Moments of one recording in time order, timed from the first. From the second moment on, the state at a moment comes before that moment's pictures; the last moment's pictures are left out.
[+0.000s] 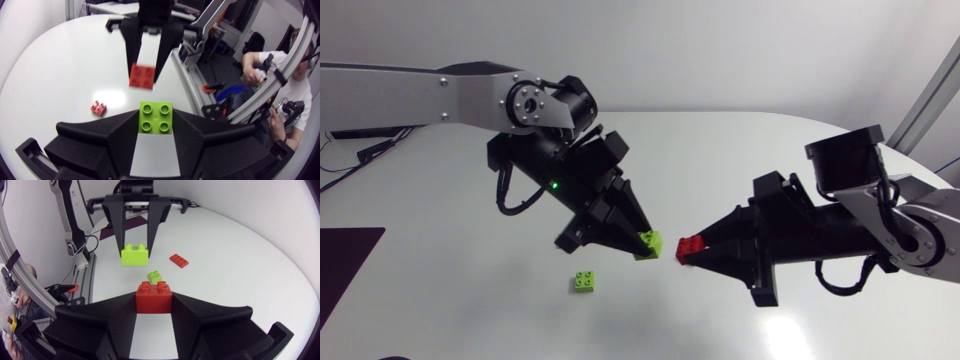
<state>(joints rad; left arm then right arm) -0.53 1.75 1.35 -0.97 0.89 1.08 0.32 1.15 0.65 -0.24 -0.82 -0.47</state>
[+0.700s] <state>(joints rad) -0.51 1.67 0.84 -0.51 0.38 1.08 0.26 1.15 0.62 -0.18 -0.78 -0.49</state>
